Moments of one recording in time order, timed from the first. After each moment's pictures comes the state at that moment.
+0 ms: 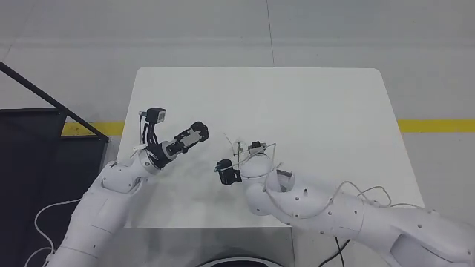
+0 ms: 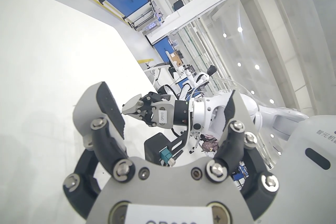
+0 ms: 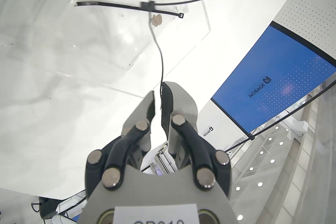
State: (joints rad) left arm 1.14 -1.07 -1.23 -1.31 -0.34 -0.84 -0.72; right arm -0.46 -1.28 0.17 -1.60 -1.51 -0.48 1.34
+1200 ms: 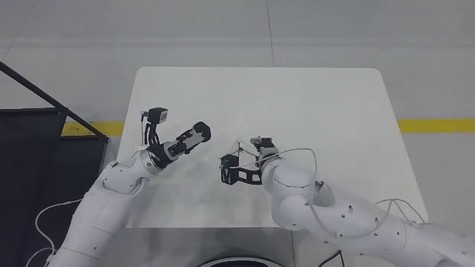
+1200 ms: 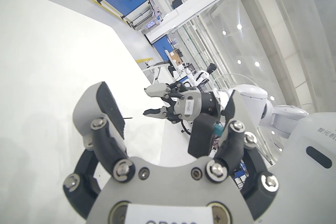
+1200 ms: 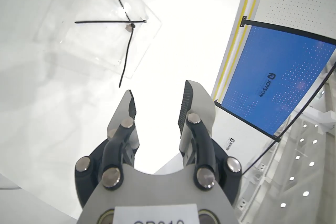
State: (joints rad) left arm 1.15 -1.07 -1.23 -1.35 -0.31 -0.84 -0.70; right arm -0.64 -1.07 0.43 -1.95 -1.53 -0.37 1.21
